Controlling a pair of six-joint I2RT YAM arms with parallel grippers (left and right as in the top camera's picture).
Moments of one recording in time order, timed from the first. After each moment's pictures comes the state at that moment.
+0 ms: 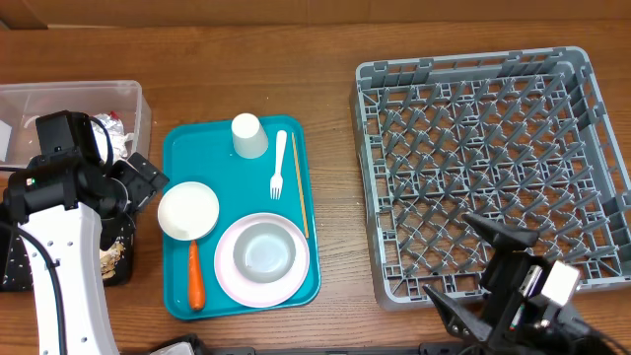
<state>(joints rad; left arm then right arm) 0.31 1.33 1.30 -1.27 0.03 -0.60 -0.07 0.16 0.52 0.23 -0.96 0.47</state>
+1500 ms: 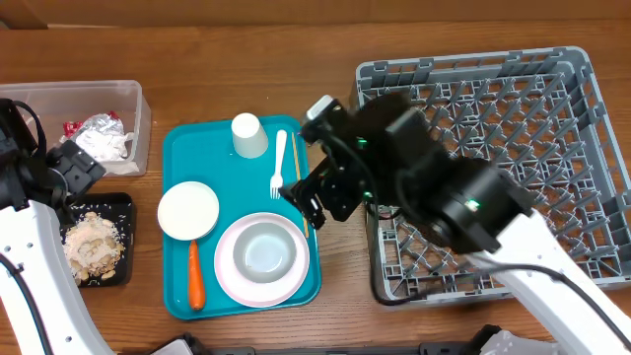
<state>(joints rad) 0.49 1.37 1.48 -1.24 -0.21 -0.39 0.77 1.43 1.62 -0.97 -0.24 0.08</state>
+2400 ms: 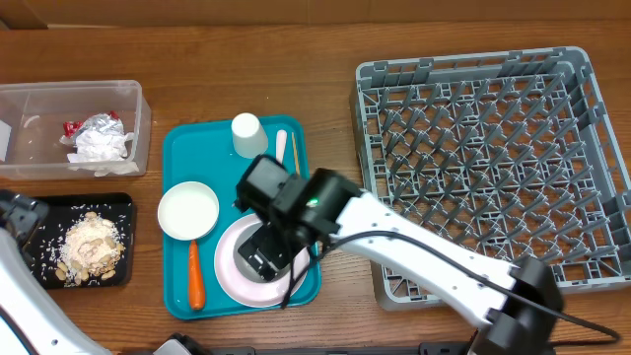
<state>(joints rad) 0.77 1.37 1.48 -1.32 -0.31 -0.45 1.01 1.80 1.62 -1.12 -0.21 0.22</state>
